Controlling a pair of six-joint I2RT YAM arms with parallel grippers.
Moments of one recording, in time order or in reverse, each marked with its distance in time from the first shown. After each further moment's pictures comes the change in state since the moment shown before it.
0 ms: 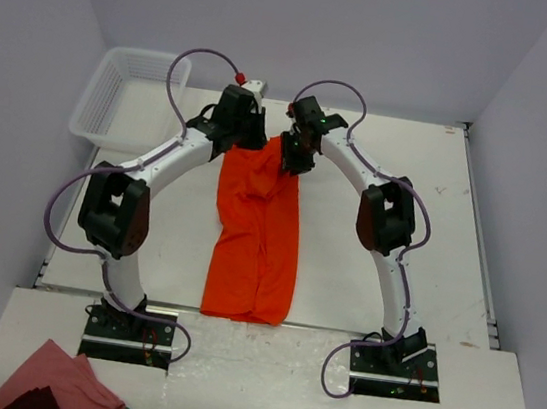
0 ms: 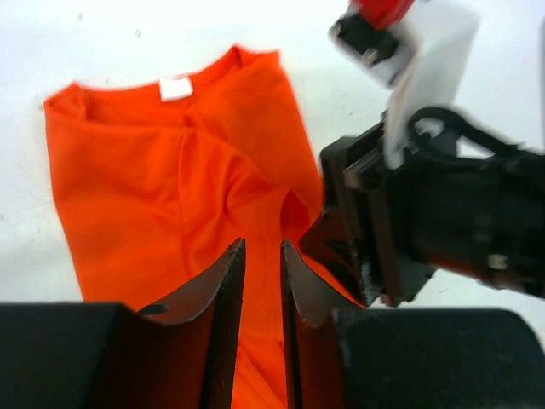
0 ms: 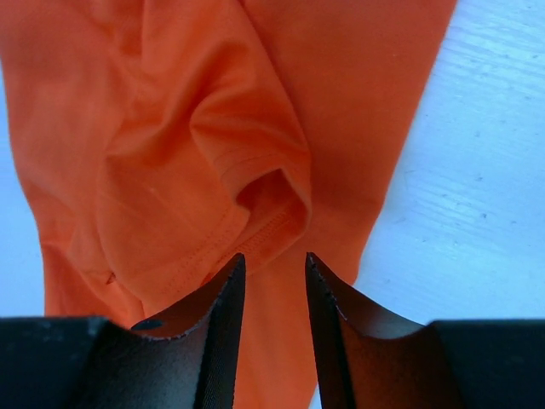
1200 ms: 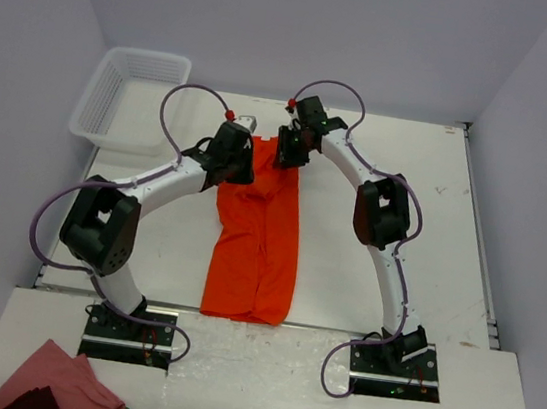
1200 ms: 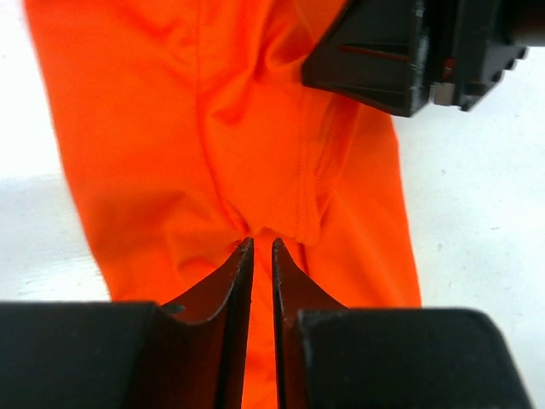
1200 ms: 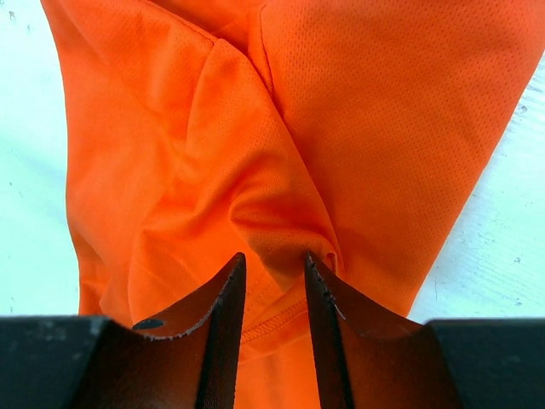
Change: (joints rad) left arm -0.055 -0.159 -0.364 0.035 -0.105 -0.111; right arm -0.035 0.101 0.058 0.158 -0.158 0.007
